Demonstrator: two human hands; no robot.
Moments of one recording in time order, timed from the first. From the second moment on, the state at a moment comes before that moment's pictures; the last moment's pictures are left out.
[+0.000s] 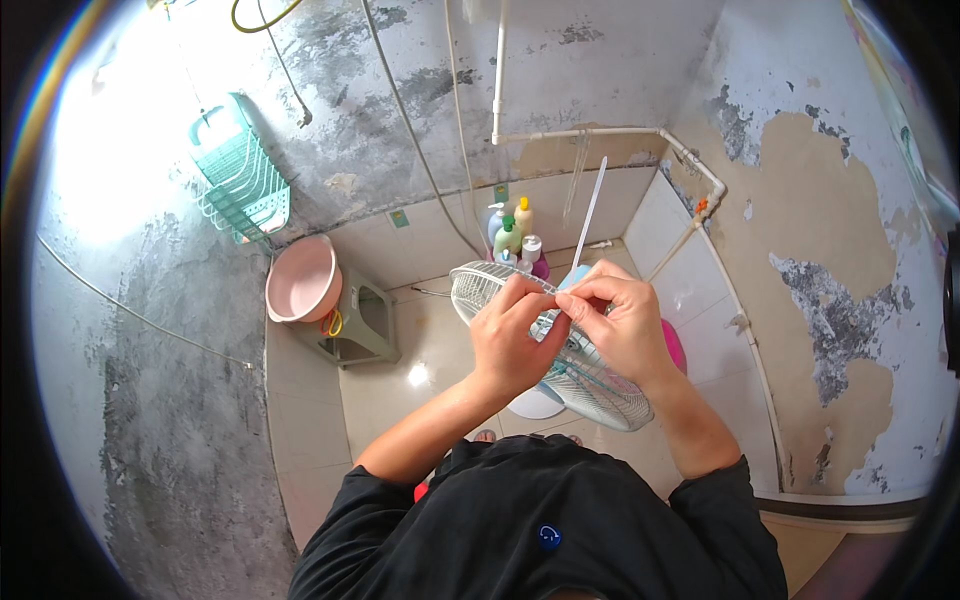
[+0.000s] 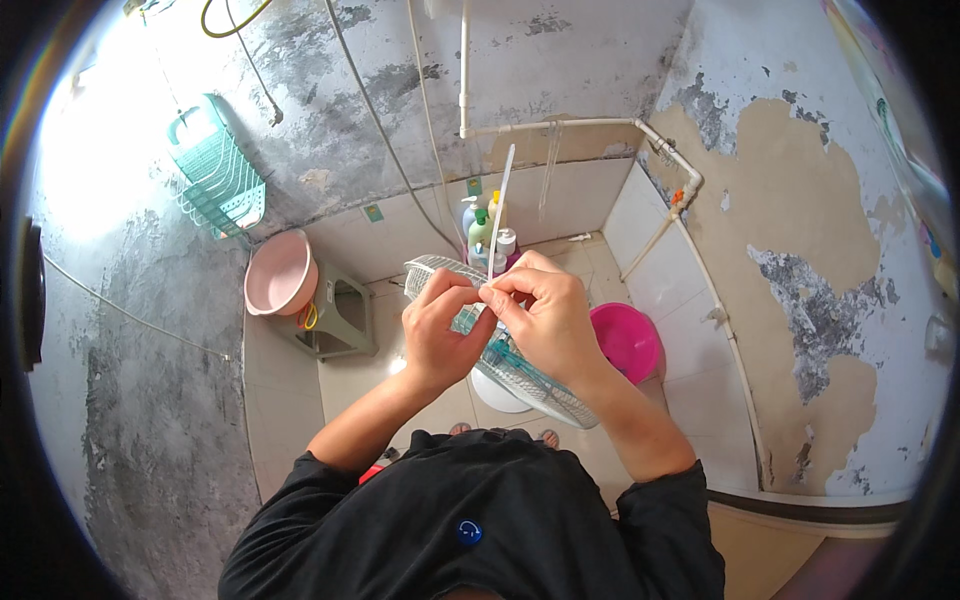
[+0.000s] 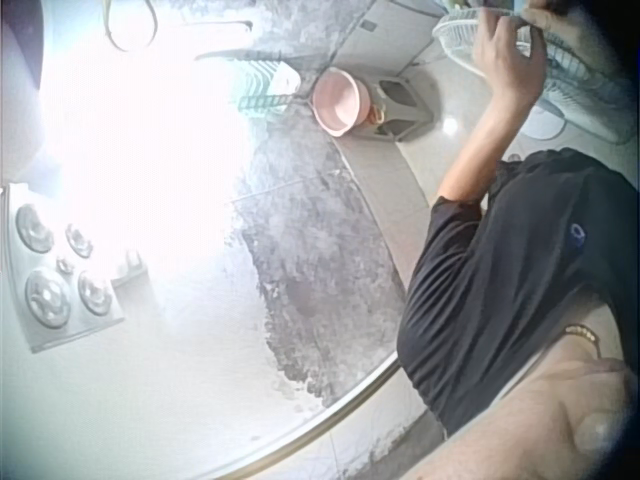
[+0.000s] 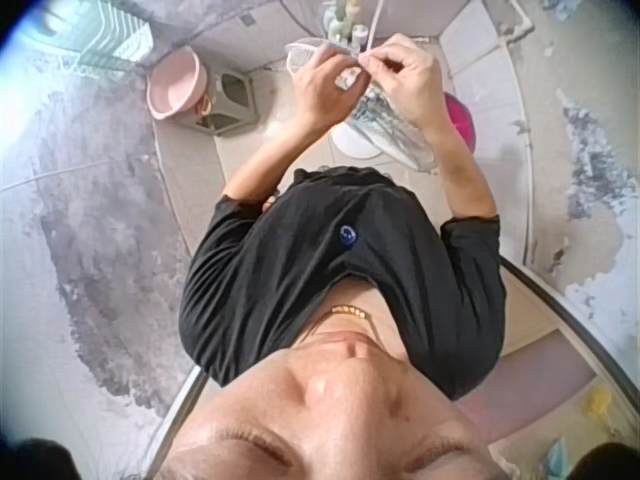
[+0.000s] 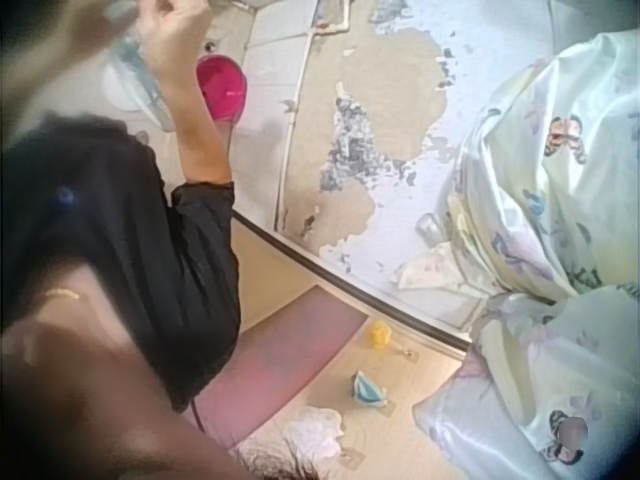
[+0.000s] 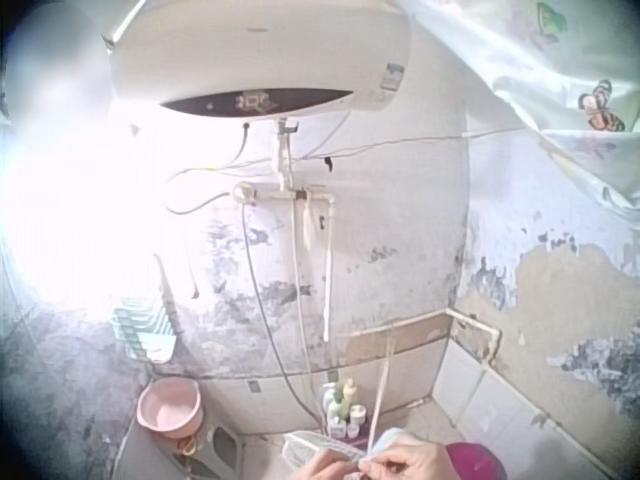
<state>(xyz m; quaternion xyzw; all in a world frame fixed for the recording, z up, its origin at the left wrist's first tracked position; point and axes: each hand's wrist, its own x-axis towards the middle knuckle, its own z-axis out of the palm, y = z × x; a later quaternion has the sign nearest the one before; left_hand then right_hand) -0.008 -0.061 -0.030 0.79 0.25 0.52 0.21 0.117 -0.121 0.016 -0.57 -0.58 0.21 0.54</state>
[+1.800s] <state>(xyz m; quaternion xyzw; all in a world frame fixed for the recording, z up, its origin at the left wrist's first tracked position) -0.020 -0.032 -0.026 0.90 0.15 0.34 0.22 0.139 -0.140 -0.023 -0.53 -0.29 0.27 0.75</state>
